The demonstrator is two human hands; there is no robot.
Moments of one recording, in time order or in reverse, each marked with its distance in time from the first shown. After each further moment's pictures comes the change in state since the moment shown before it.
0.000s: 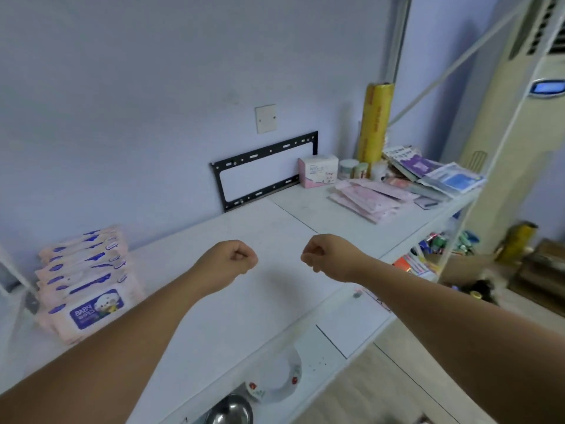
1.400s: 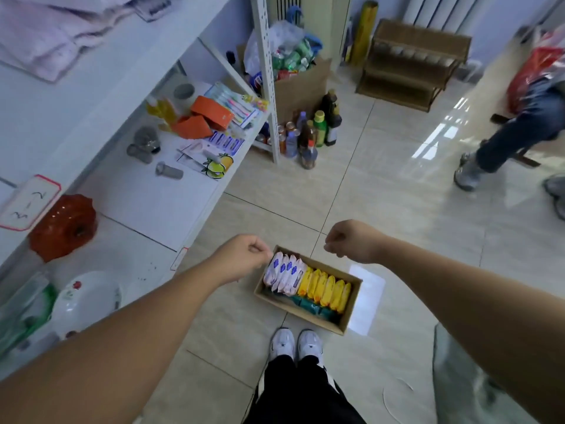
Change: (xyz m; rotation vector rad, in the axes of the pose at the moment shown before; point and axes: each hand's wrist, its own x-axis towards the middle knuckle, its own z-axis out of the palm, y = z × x) left_hand 0.024 0.105 0.583 0.192 -0.768 -0.169; right_hand -0.288 0.520 -0.078 0.185 -0.168 0.775
